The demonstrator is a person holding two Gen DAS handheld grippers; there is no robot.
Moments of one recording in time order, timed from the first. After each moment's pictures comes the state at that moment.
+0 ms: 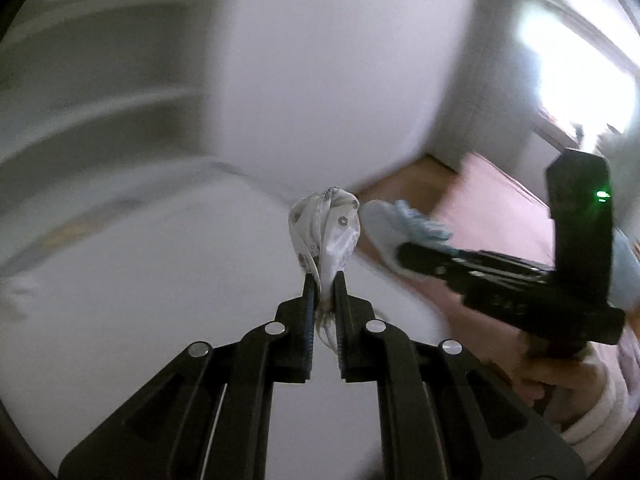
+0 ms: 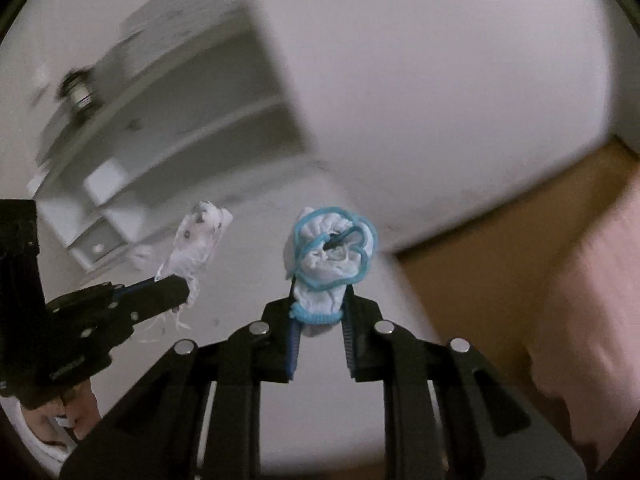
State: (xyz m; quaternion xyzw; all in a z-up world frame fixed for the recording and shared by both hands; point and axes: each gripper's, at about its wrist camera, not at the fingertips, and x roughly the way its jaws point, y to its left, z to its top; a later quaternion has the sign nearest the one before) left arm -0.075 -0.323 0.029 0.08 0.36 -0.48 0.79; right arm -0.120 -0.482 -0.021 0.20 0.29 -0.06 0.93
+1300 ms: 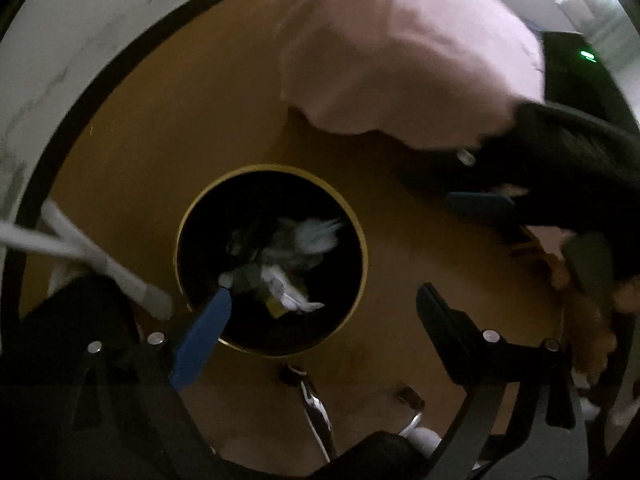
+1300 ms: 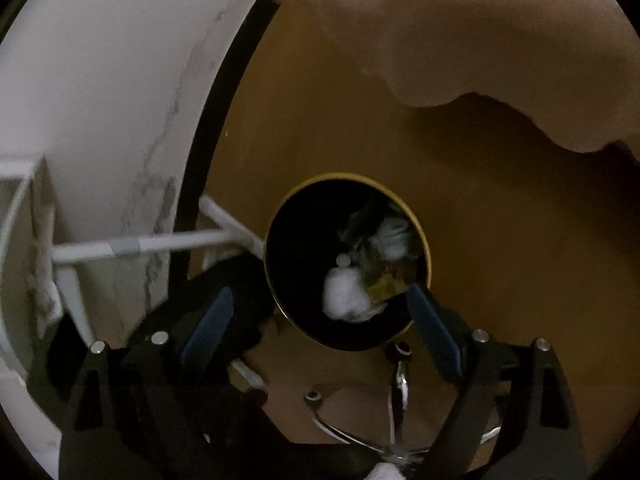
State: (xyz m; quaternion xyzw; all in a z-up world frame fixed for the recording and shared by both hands) left arm -0.221 -0.530 -0.263 0.28 0.57 -0.52 0.58; right arm -0.265 -0.689 -0.320 0.54 0.45 -0.18 0.69
